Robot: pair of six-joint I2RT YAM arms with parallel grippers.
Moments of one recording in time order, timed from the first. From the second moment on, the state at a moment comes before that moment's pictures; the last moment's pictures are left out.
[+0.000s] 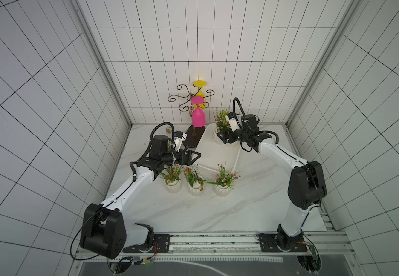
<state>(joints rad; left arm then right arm) -0.27 1.31 0.96 -0.20 0.73 -0.31 0.39 1.83 1.50 -0.20 -0.30 -0.01</state>
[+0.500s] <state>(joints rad) -0.25 1.31 0.96 -0.20 0.73 -0.31 0.41 1.95 1.56 -0.20 -0.26 -0.04</state>
